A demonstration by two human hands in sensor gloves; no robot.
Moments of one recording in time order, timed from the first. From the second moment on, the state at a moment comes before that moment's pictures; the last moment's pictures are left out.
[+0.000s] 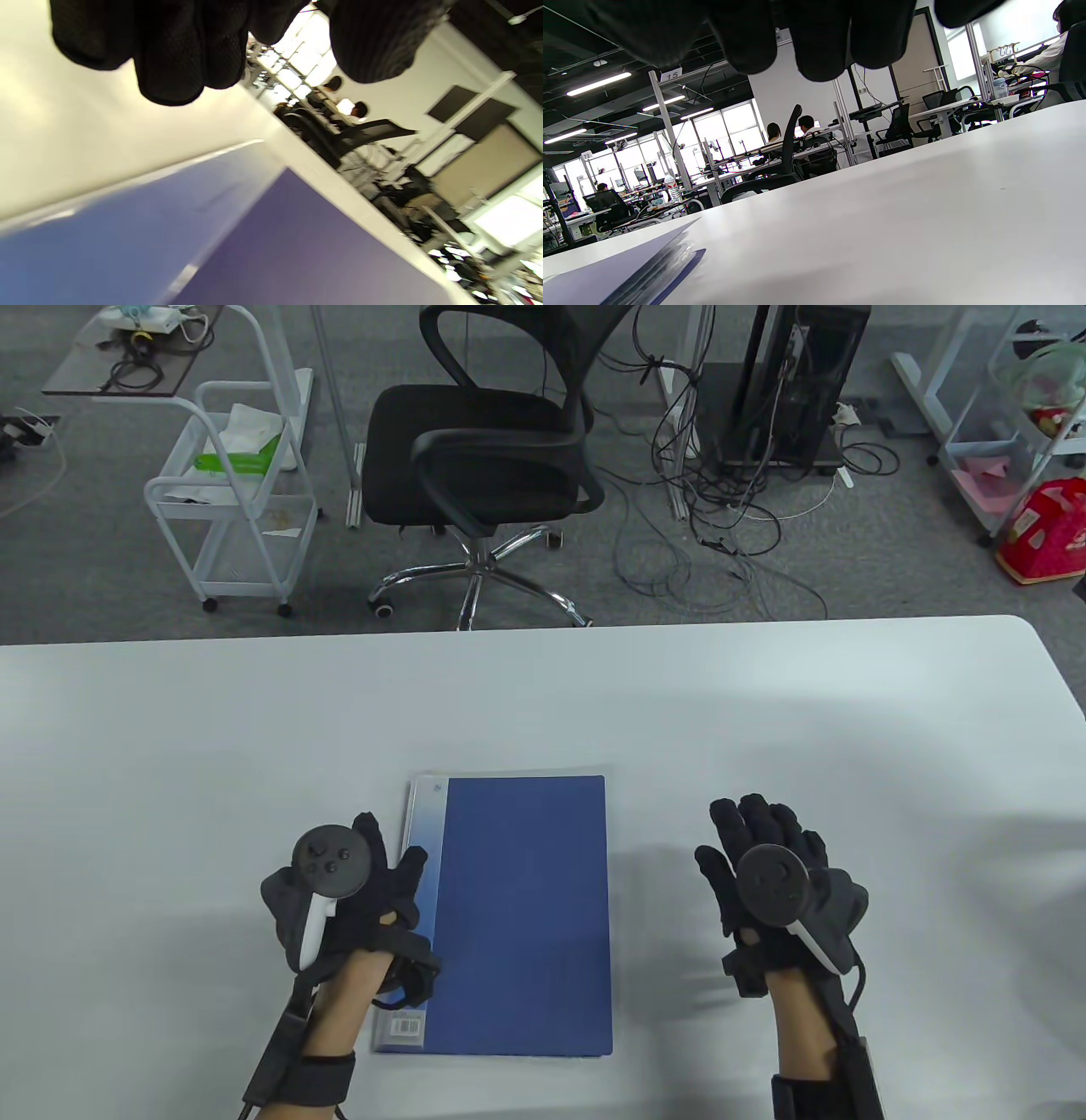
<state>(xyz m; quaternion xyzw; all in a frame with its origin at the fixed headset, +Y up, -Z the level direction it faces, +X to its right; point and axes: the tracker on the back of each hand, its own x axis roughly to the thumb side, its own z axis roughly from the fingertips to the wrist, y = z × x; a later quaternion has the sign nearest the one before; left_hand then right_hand) -0.200 -0.711 -0.271 -0.01 0.13 0.35 0.93 0.212 -0.689 -0.284 0.01 -0.11 0.98 0.14</state>
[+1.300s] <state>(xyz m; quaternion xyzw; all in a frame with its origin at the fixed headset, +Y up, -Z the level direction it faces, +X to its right) -0.026 -0.673 -0.282 -0.19 0.02 0.22 0.96 0.222 -0.682 -0.283 0.00 -0.15 0.97 0.17</state>
